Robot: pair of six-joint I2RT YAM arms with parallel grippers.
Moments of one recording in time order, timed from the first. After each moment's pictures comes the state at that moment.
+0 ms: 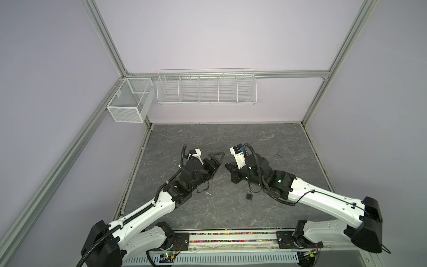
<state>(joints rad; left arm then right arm) -0.78 1.05 0.68 0.16 -0.02 -1.39 1.00 1.28 1.05 -0.21 0.10 0.38</state>
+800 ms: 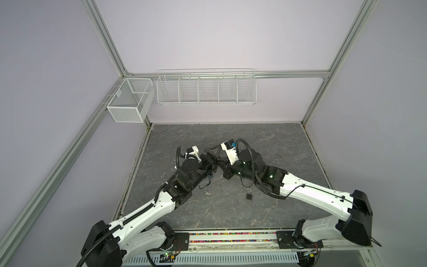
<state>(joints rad) -0.78 1.05 0.67 0.32 -0.07 -1.55 1.00 1.38 1.13 -0.11 0.02 0.34</state>
